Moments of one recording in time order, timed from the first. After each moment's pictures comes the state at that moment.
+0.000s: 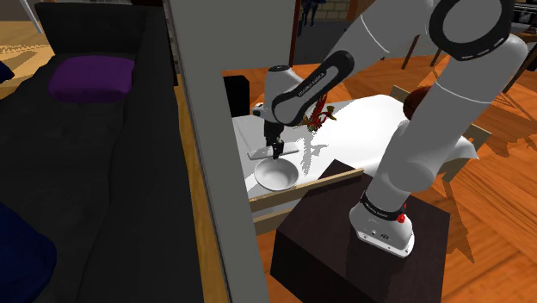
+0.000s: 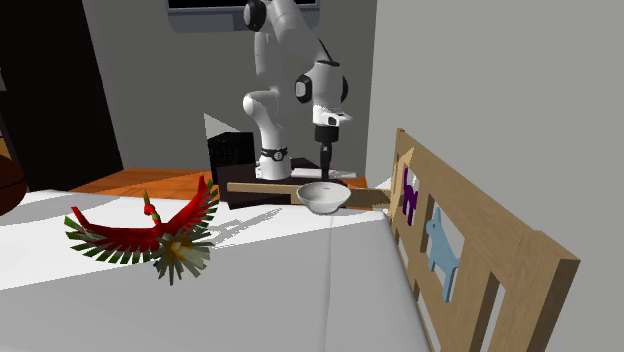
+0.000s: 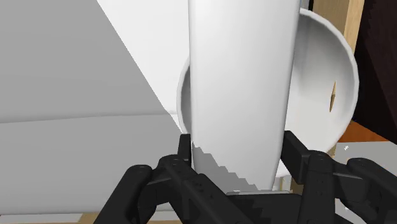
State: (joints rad) arm 0.15 -0.10 -0.04 -2.60 -0.02 2.50 -0.91
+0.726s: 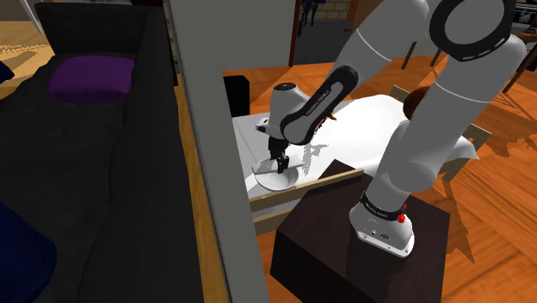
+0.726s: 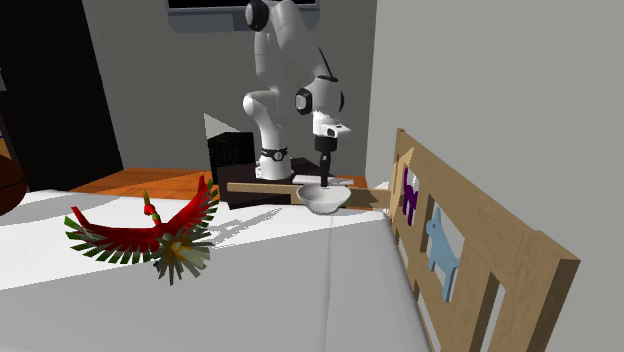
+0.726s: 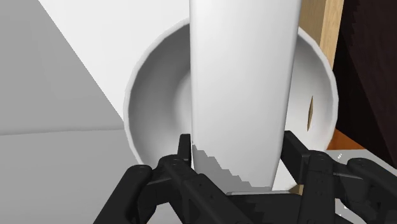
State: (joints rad) arm 0.17 -0.09 -0.01 -2.73 -0.02 2.64 -0.85
